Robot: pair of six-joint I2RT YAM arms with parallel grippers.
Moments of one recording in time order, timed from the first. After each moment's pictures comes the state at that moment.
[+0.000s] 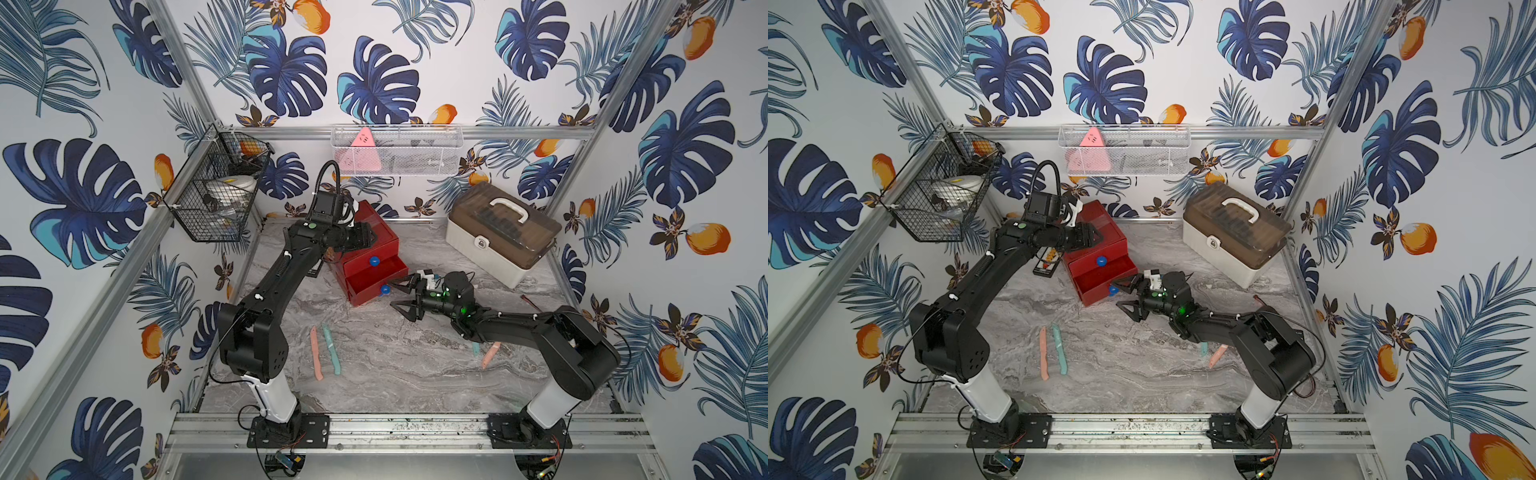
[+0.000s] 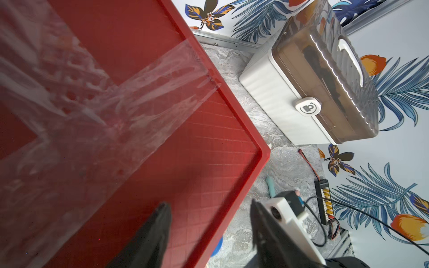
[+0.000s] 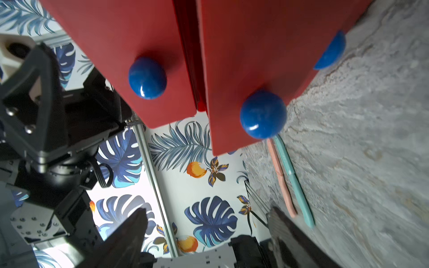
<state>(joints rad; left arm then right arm) -0.20 1.75 1.70 -0.74 0.36 -0.40 0.63 1.62 0.75 0.67 -0.59 1.63</state>
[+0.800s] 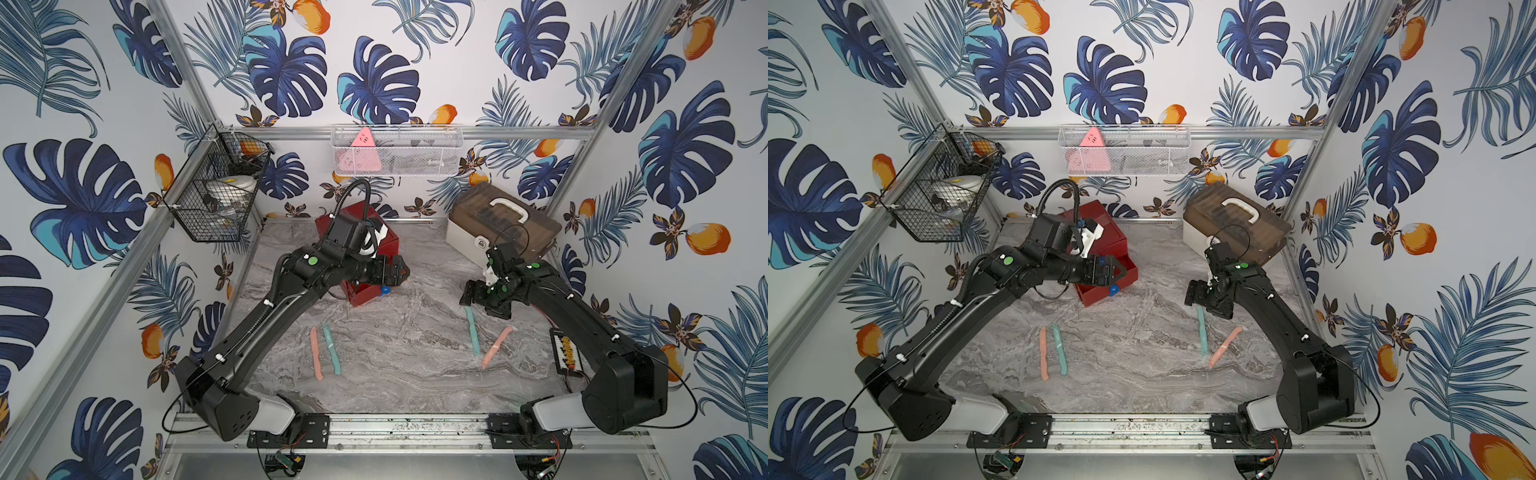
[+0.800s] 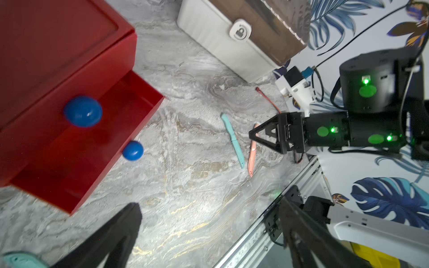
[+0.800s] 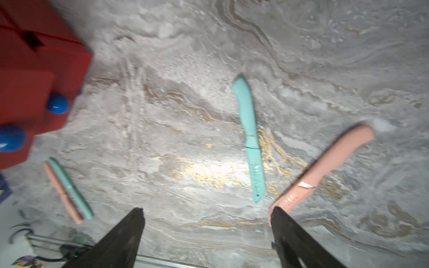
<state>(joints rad) -0.52 1.38 1.50 -0.89 0.28 -0.44 0.30 1.45 1.19 -1.05 -0.13 0.51</state>
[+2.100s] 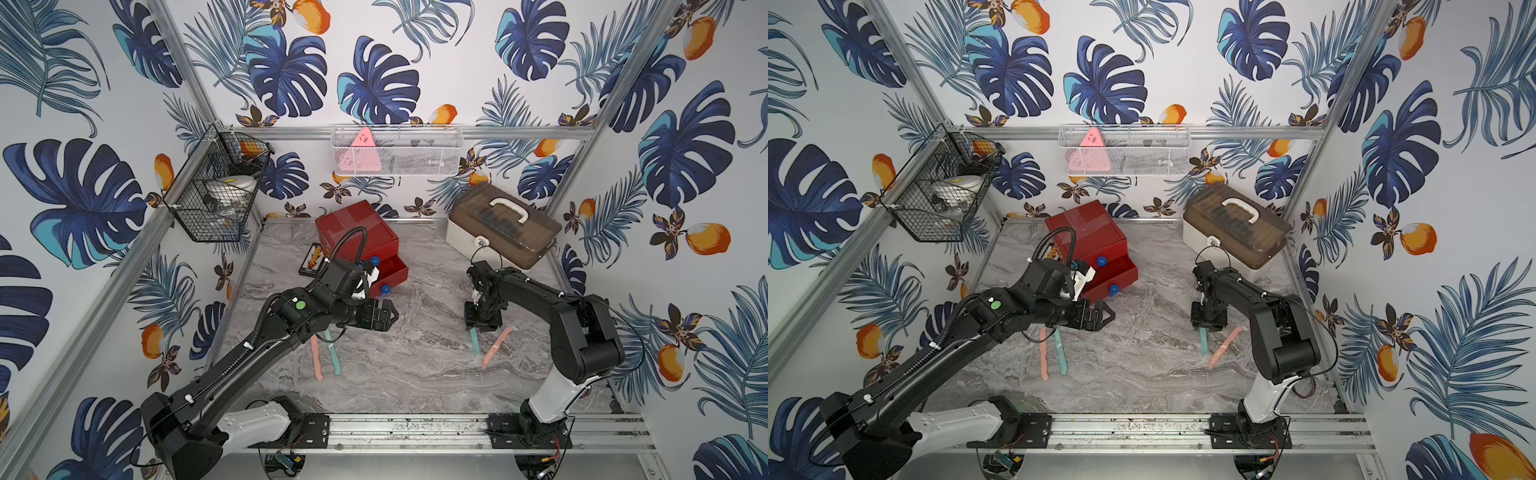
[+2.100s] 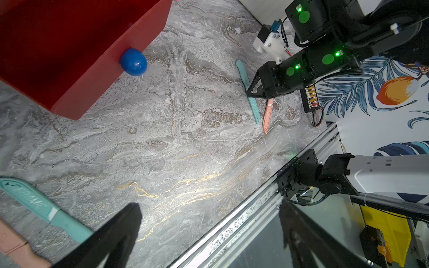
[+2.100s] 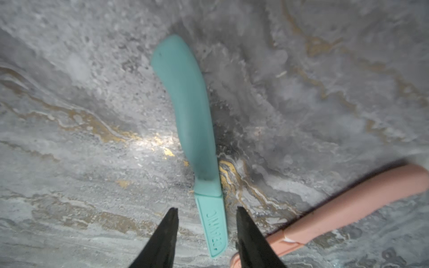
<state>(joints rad) -0.62 1.15 1.18 -0.89 0.23 -0.50 0.30 1.74 1.09 -0.93 -0.05 0.40</state>
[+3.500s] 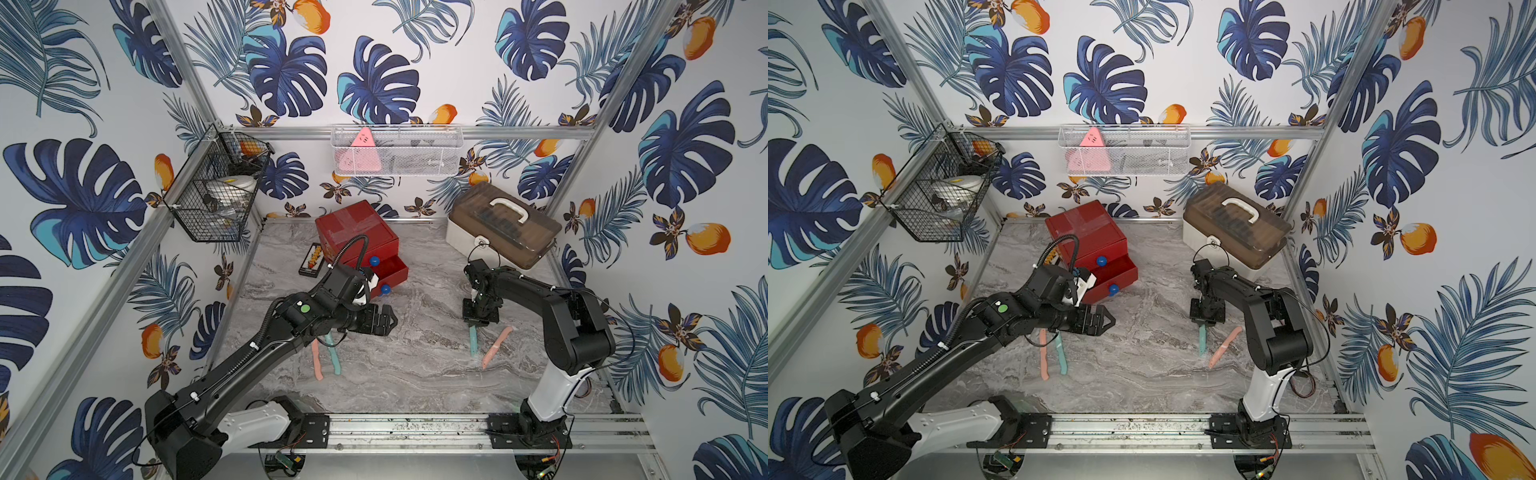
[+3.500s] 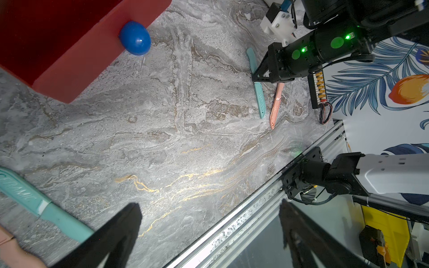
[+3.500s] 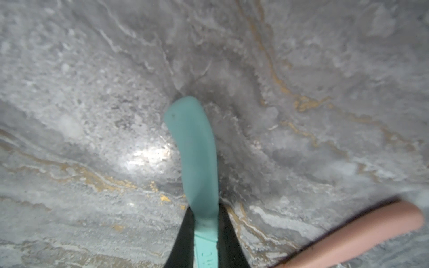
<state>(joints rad) -0.62 1.15 1.09 -0.84 0.25 -0.53 0.30 1.81 1.13 -0.87 0.01 0.43</state>
